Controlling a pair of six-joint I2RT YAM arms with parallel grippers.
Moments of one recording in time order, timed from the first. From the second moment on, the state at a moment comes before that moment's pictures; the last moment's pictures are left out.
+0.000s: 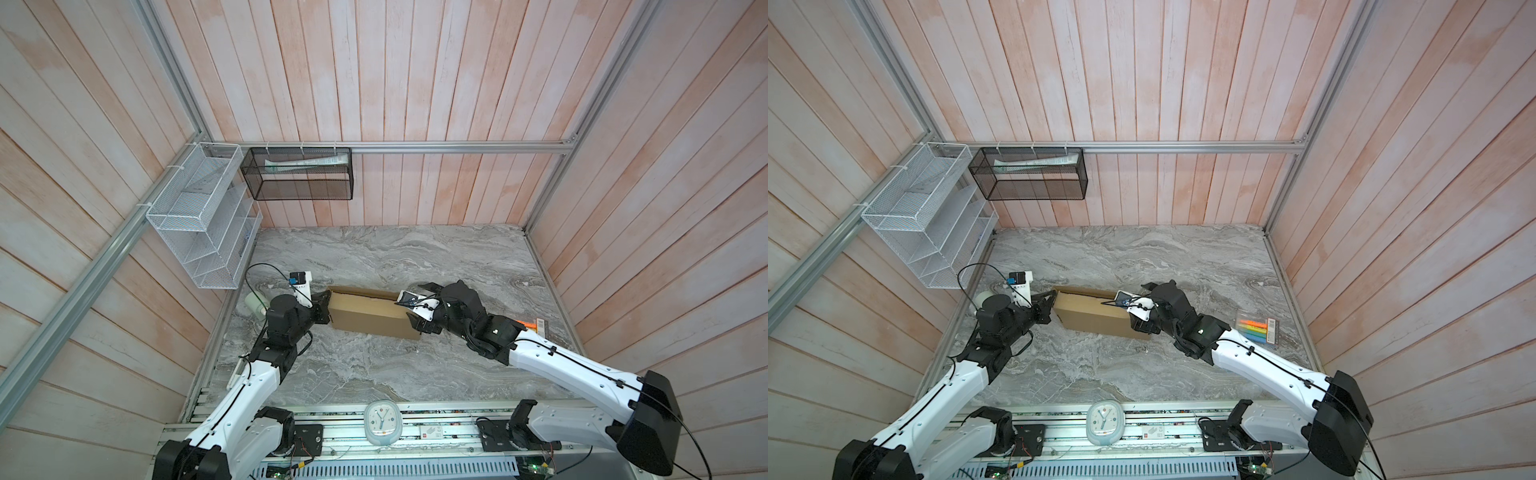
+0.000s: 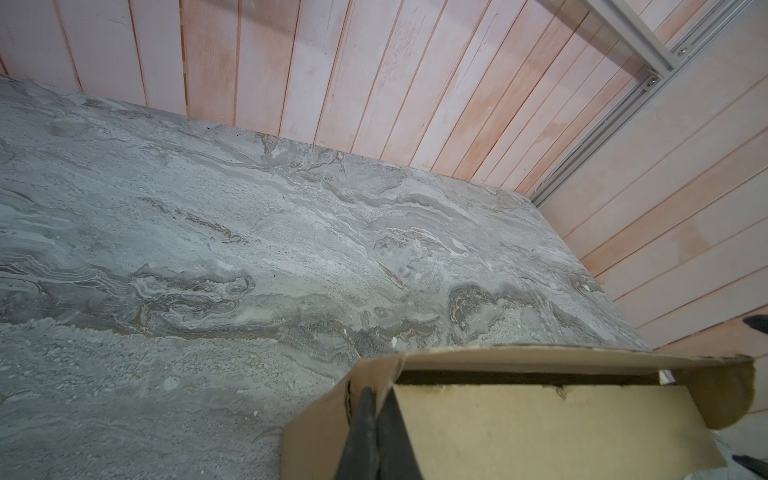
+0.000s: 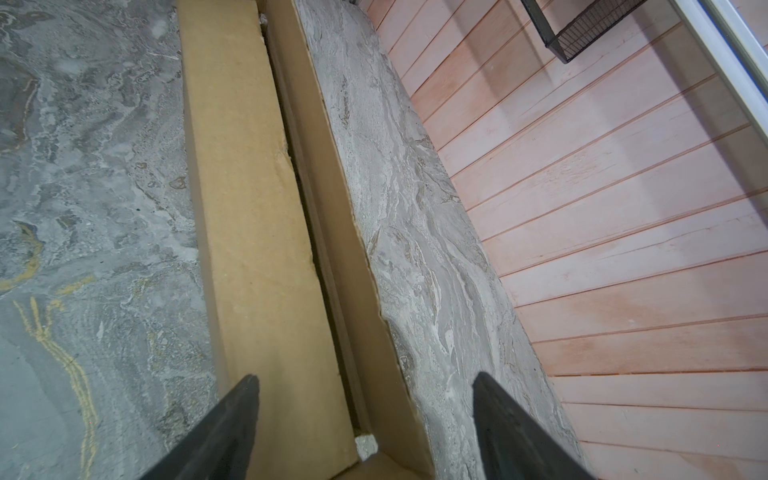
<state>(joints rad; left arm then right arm) -0.20 0.96 0.47 0.17 0.25 -0.34 0.87 1.21 0.90 -0.20 0.14 -0.62</state>
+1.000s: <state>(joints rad) -0.21 0.97 0.47 0.19 0.24 -0.35 0.90 1.39 1.03 -0.26 0.10 -0.69</state>
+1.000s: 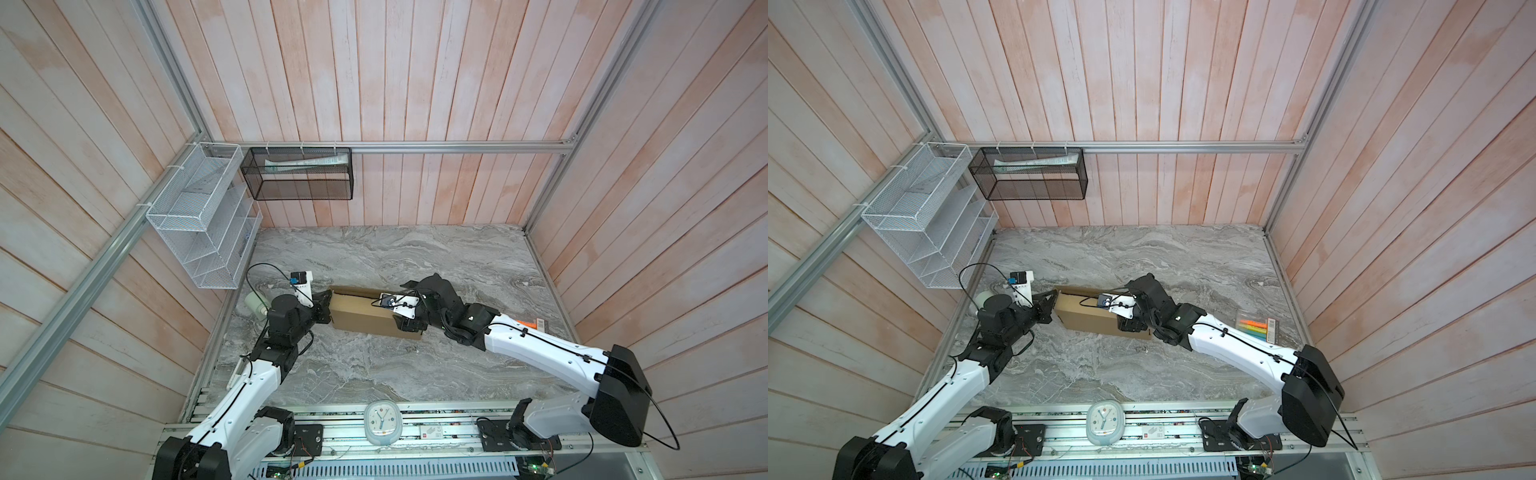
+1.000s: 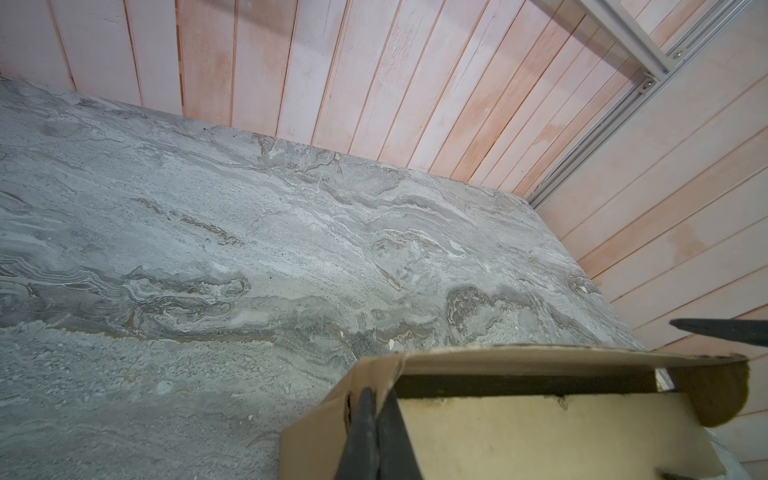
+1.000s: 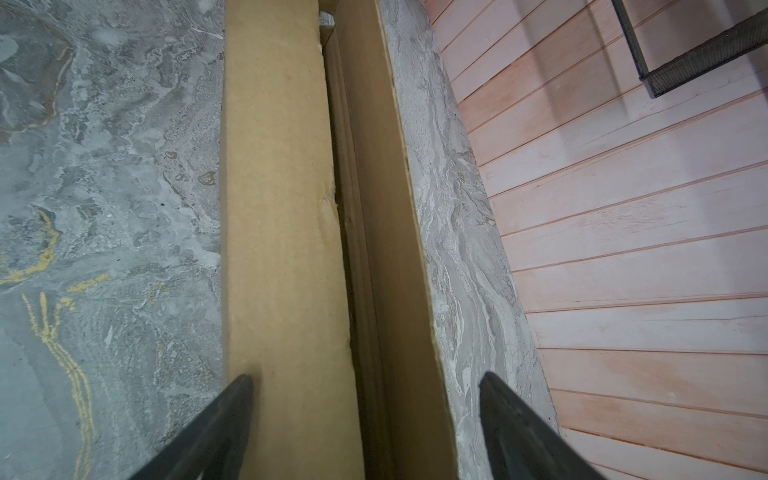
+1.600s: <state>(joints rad) -0.21 0.98 0.47 0.20 0.24 -0.34 0.92 1.39 1.03 -0.25 0.07 -0.68</state>
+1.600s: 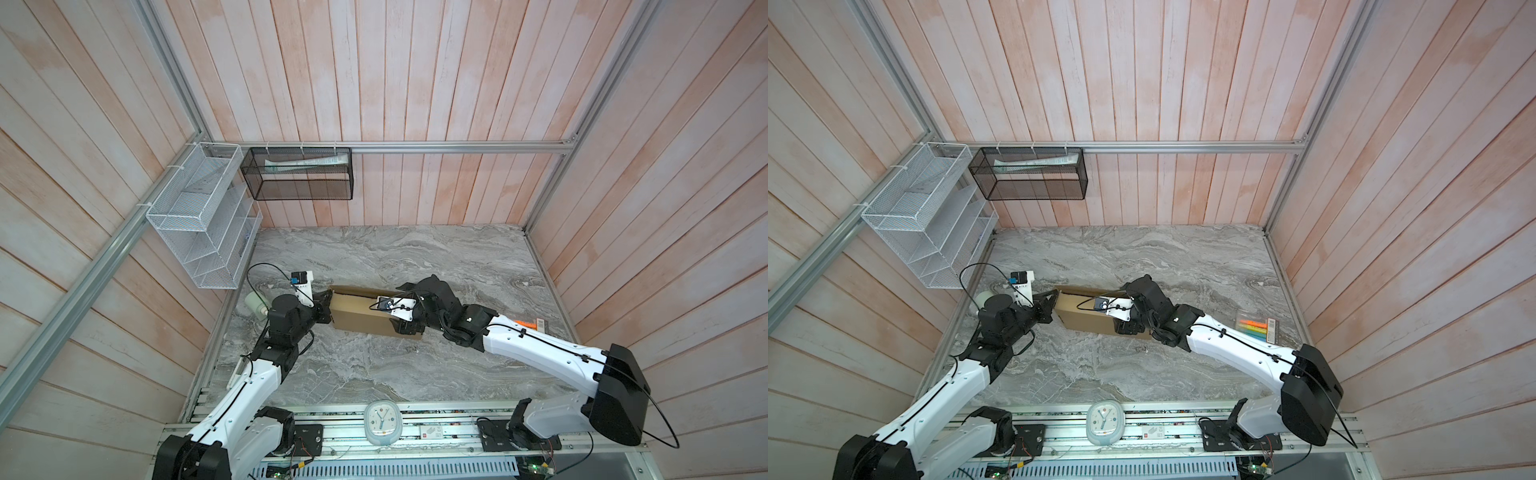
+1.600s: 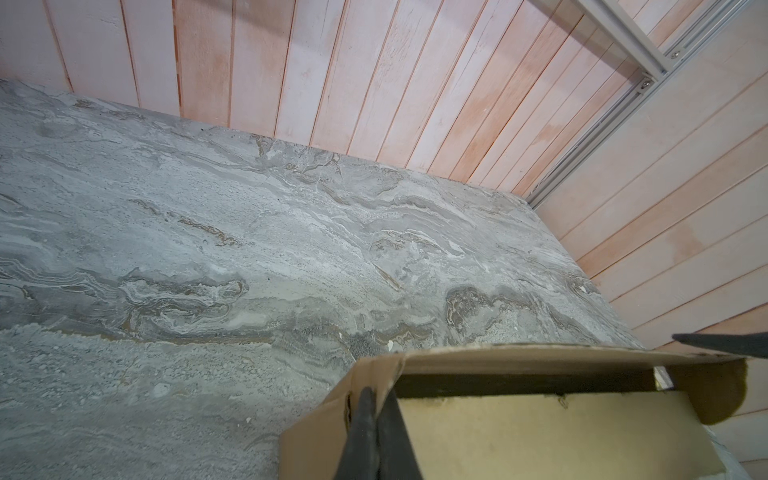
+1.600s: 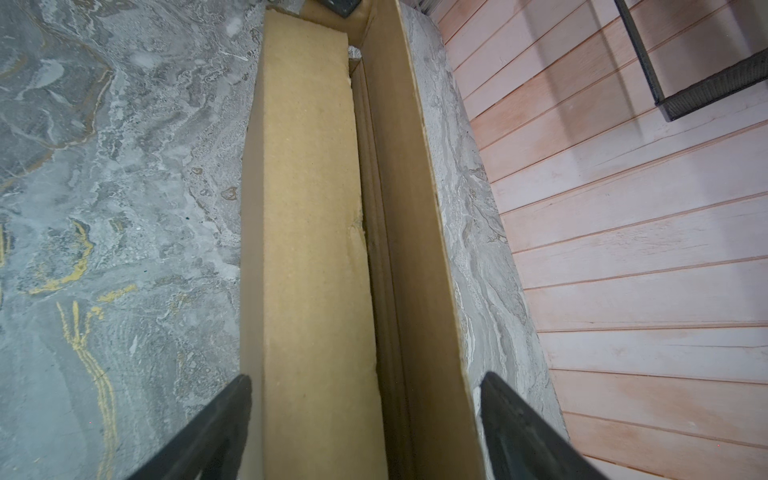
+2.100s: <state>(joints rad) -0.21 0.98 0.47 0.20 0.24 -0.34 0.92 1.44 1.04 -0.22 0.06 -0.69</state>
